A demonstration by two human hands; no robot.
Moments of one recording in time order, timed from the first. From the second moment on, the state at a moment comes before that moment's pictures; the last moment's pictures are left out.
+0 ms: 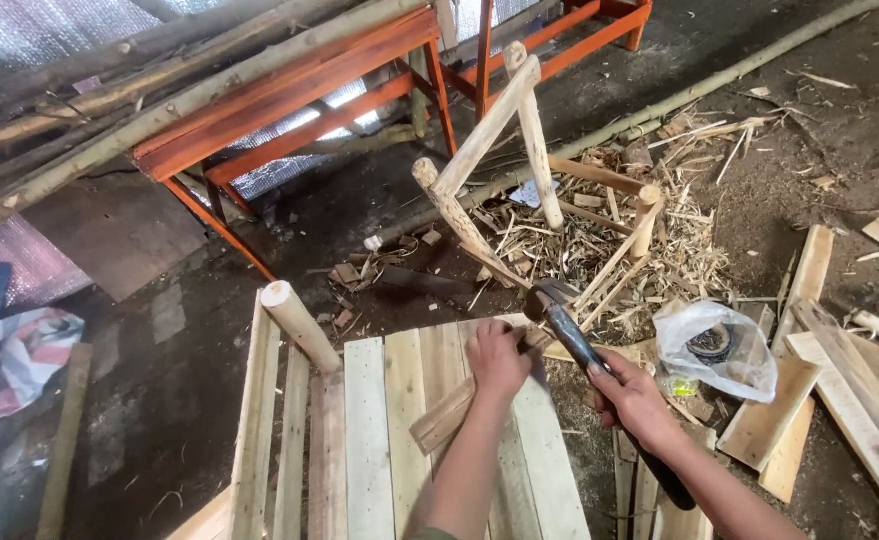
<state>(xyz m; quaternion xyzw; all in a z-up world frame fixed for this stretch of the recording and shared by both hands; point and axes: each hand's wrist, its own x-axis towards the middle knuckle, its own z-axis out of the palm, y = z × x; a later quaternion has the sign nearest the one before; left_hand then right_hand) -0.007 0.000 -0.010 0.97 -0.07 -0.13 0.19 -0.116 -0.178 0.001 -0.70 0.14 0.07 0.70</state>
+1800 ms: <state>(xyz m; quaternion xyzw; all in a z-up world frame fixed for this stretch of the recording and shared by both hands) -0.017 0.003 0.003 0.95 -0.07 -0.14 0.25 -0.138 -0.183 0.024 -0.62 0.17 0.01 0.77</state>
